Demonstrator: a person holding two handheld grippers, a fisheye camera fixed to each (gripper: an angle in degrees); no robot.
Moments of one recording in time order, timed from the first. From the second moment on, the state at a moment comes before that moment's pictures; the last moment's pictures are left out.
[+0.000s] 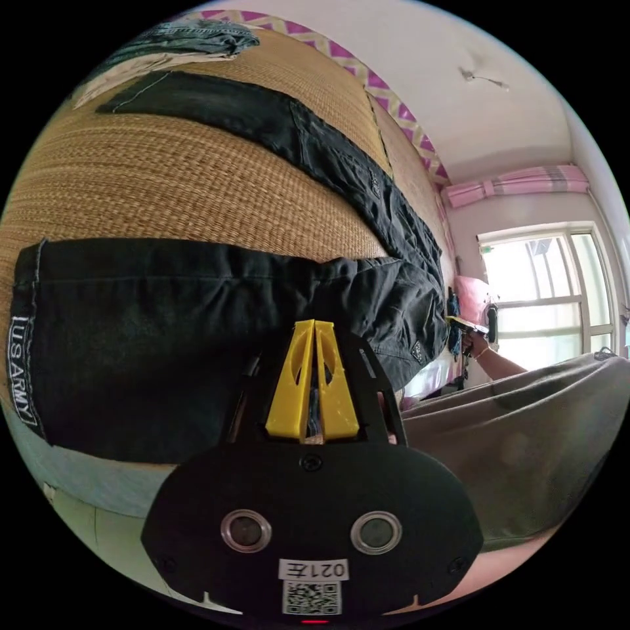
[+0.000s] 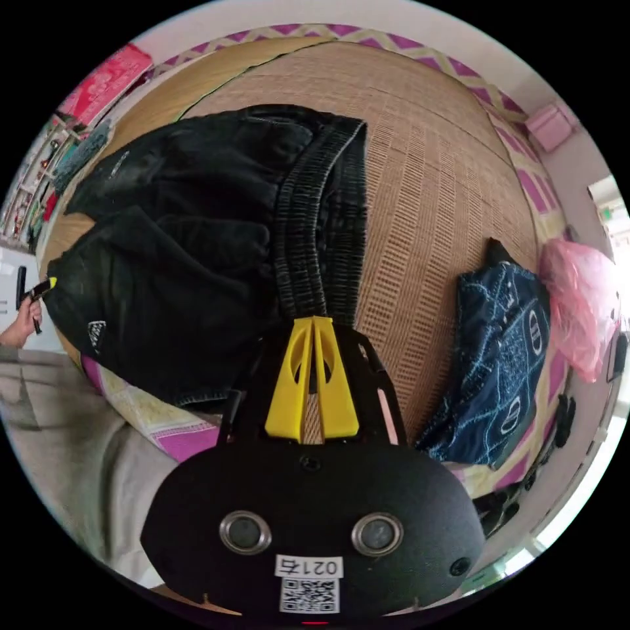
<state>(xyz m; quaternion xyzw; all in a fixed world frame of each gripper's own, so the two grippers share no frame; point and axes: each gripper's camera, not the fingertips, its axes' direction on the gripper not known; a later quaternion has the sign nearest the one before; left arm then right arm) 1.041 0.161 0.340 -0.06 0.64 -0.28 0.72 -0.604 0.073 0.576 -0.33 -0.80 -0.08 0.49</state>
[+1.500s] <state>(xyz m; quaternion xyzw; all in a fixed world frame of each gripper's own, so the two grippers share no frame) 1.147 0.417 0.377 -0.02 0.45 -0.73 0.50 -0.693 0.358 0.526 -0.62 -0.70 0.33 0.09</state>
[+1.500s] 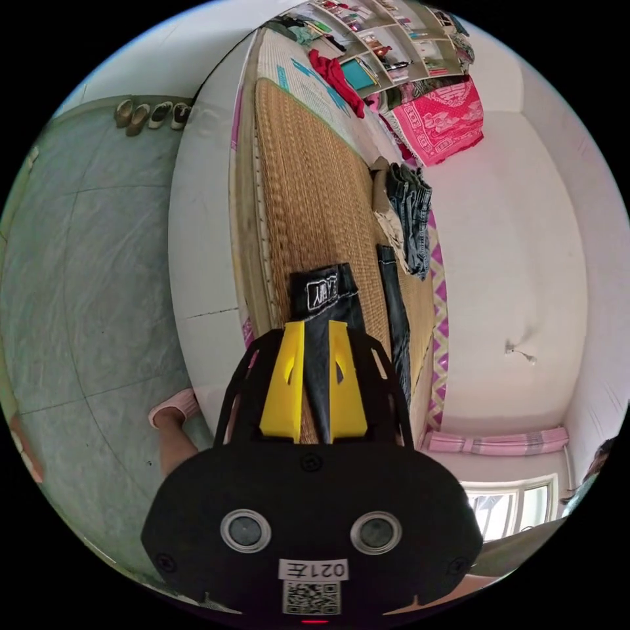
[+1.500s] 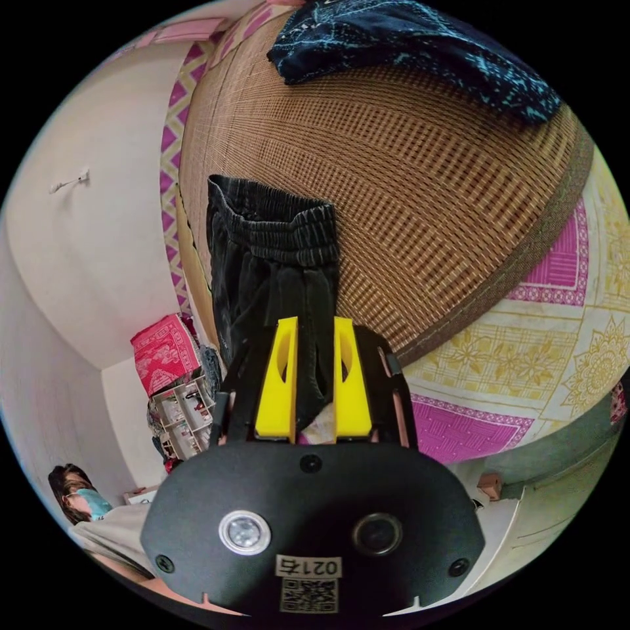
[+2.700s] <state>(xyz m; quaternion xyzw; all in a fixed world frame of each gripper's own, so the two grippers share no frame) 0.991 0.383 0.444 -0.05 0.50 -0.70 0.51 -0.671 0.328 0.578 -0.61 -0.70 0.35 0.15</state>
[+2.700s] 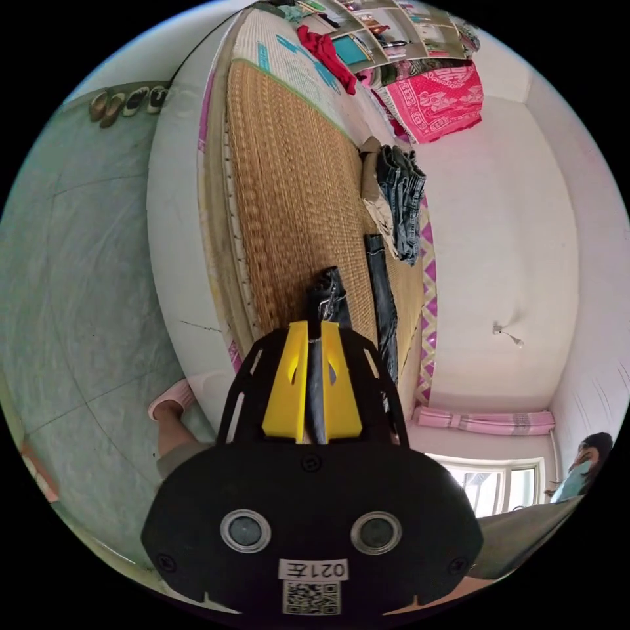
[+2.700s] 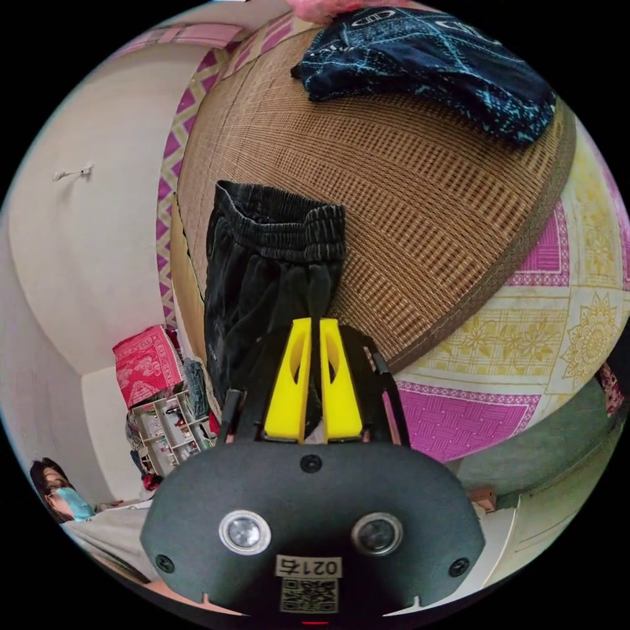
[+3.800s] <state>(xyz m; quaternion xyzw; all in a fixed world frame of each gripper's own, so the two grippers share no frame) 0.680 -0.127 0.640 -0.07 0.54 -0.44 0.71 -0.755 0.109 0.752 -0.48 -0.77 0.41 0.05</state>
